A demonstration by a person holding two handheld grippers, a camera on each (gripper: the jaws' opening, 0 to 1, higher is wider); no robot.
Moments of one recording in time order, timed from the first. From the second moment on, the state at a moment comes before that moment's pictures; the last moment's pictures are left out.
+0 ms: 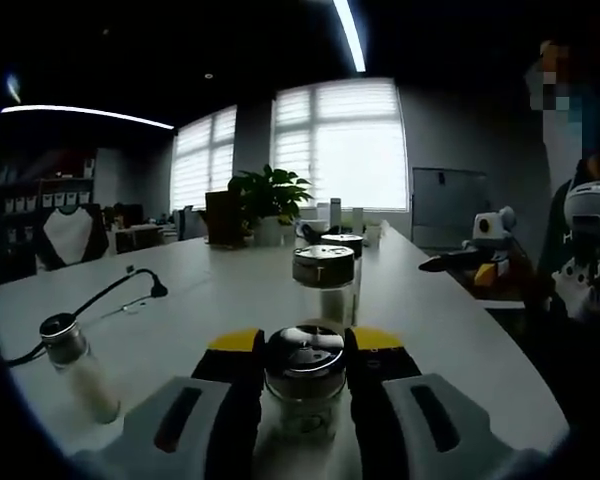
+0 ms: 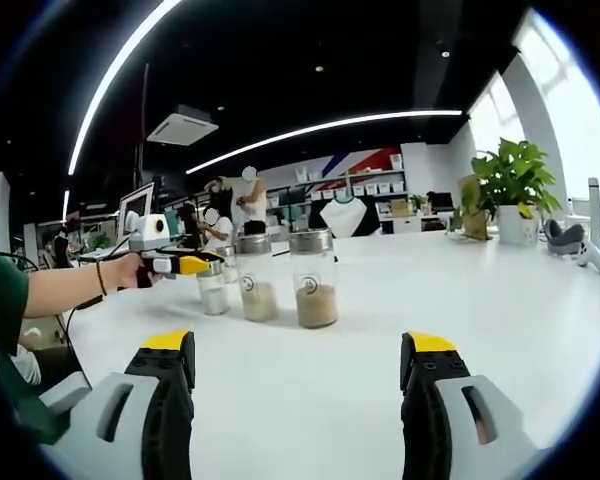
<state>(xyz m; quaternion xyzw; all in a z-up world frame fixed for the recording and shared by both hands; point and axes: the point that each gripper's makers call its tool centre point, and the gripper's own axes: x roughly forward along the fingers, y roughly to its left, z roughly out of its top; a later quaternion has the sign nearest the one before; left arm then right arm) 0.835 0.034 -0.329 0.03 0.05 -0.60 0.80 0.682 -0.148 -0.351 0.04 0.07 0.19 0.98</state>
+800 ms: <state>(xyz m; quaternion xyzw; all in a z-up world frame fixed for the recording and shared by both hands) 0.838 0.036 -0.328 0.03 0.05 -0.56 0.83 0.681 -0.147 -0.353 0.04 0.07 0.20 0.98</state>
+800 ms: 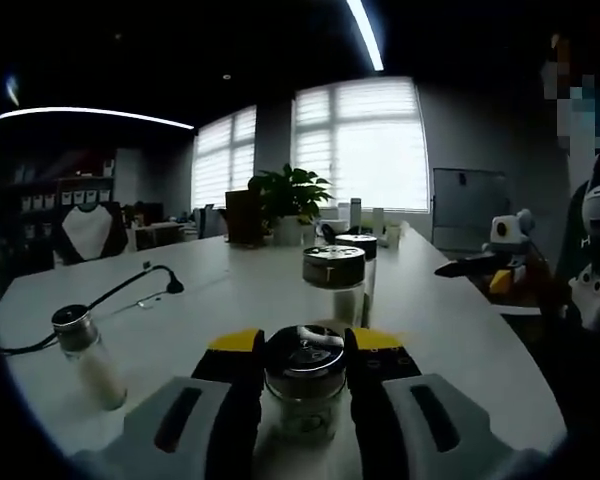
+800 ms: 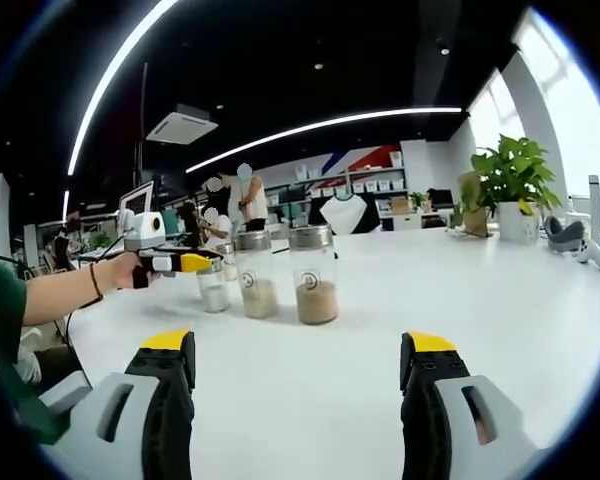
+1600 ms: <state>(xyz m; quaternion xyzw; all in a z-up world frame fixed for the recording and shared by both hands) 0.838 0.035 -0.328 0.01 0.05 -0.51 0.86 0.679 -0.143 -0.350 0.04 0.06 0.20 0.98</state>
